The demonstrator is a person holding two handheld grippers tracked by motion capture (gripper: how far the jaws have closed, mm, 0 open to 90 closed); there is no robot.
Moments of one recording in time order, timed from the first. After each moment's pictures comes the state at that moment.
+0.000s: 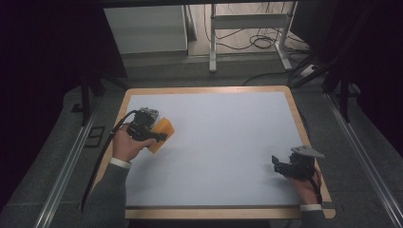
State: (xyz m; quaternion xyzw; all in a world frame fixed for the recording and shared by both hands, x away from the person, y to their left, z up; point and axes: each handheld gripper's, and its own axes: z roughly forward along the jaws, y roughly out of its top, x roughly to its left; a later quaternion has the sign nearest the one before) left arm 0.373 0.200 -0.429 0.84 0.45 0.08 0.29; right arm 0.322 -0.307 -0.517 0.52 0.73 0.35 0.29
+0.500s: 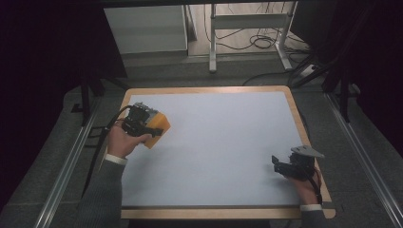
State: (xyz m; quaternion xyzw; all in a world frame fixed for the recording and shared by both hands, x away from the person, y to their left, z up) left arm 0.375 0.211 -0.413 0.83 0.46 0.10 0.30; right arm 0.322 -0.307 -0.517 0.52 0.73 0.35 0.29
